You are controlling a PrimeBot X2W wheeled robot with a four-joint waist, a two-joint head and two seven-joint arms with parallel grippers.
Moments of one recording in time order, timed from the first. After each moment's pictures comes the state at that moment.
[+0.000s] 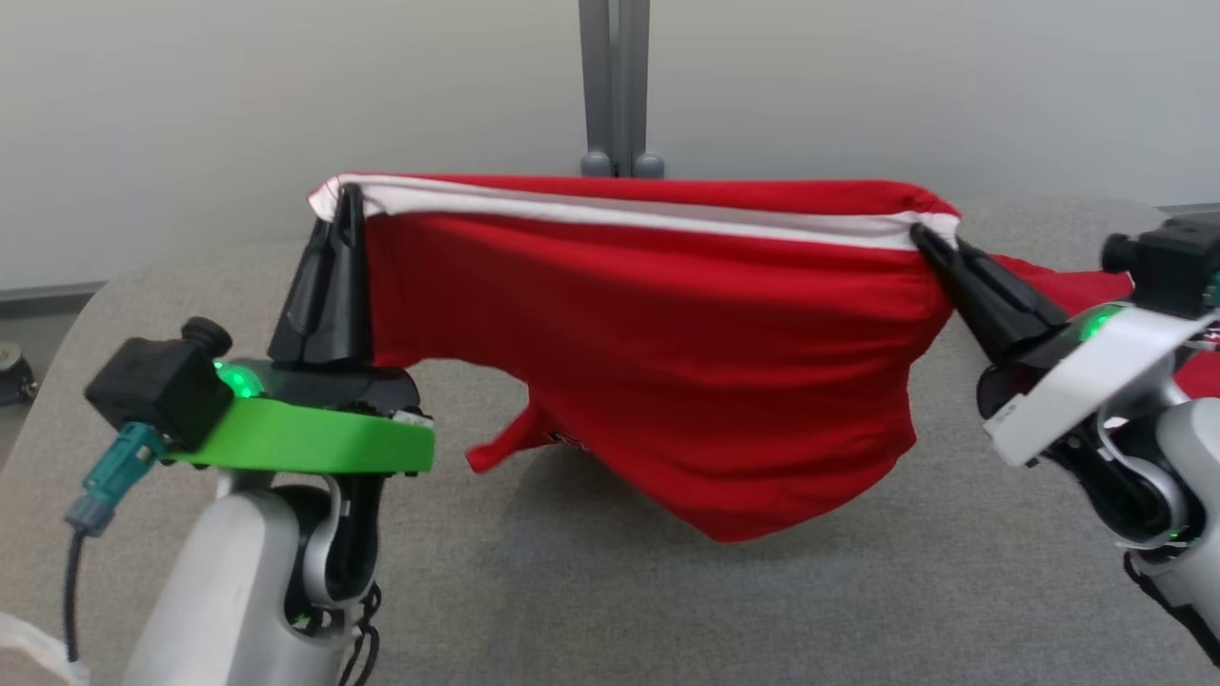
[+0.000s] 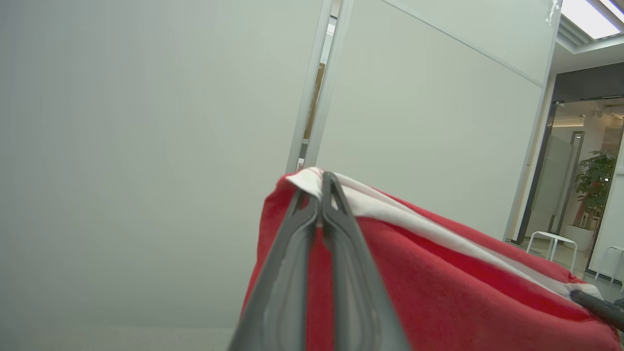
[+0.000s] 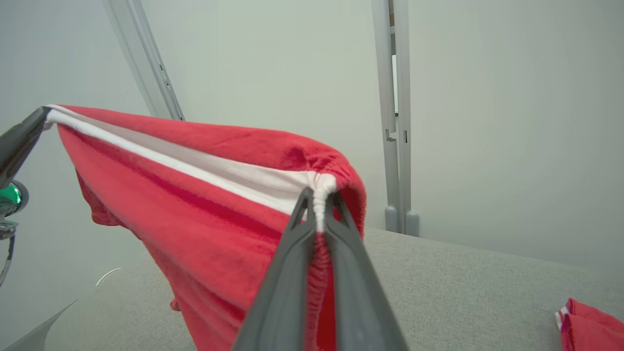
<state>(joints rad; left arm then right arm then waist) -0.34 0.17 -0.29 -0.06 -0.57 0.08 -0.17 -0.44 -0.59 0.47 0.04 0.91 0.13 -0.01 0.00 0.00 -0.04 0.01</state>
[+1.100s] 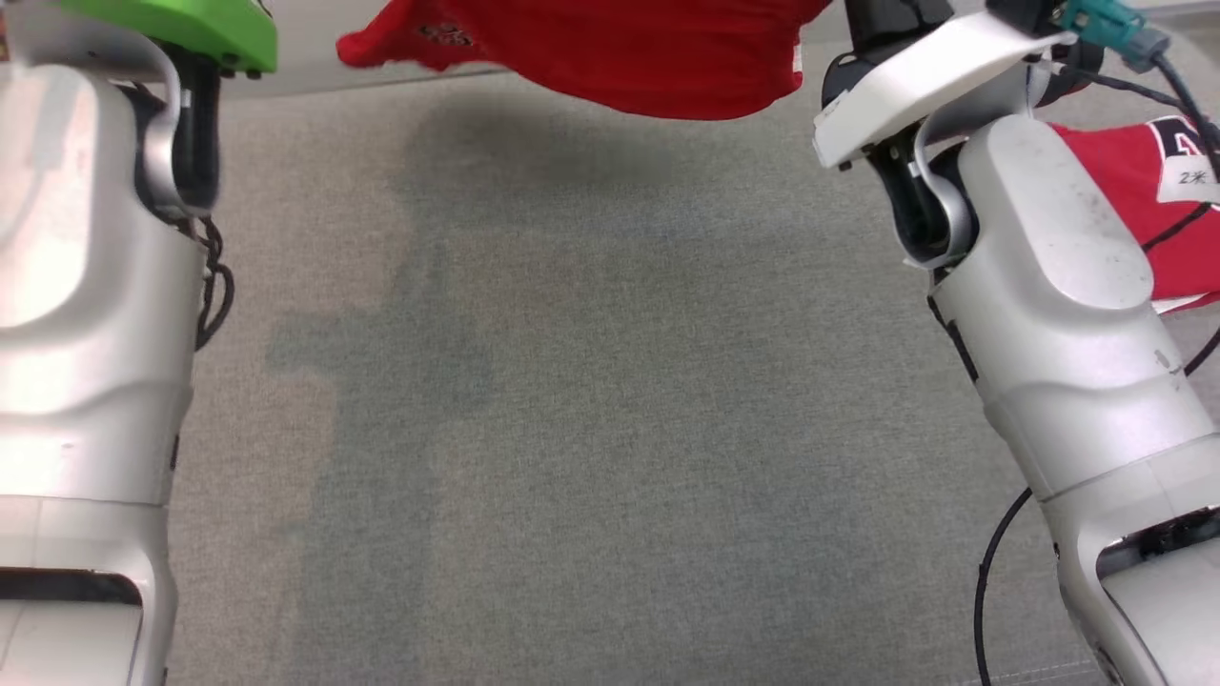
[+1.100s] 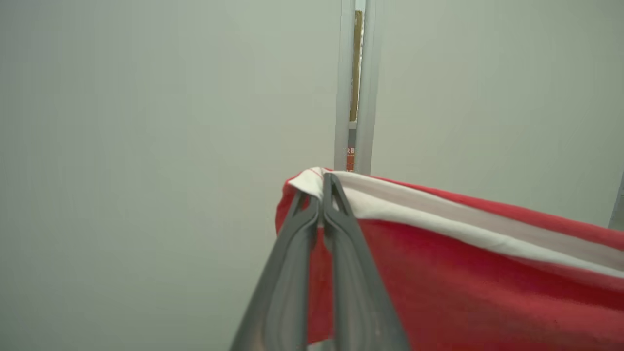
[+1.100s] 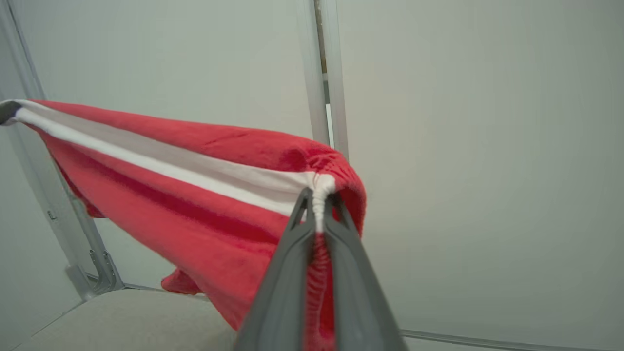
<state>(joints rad) -1.10 0.23 -0.28 0.62 -0.48 -0.02 -0.19 -1.02 -0.11 0.31 0.67 0.45 0.13 -0.23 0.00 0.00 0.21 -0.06</state>
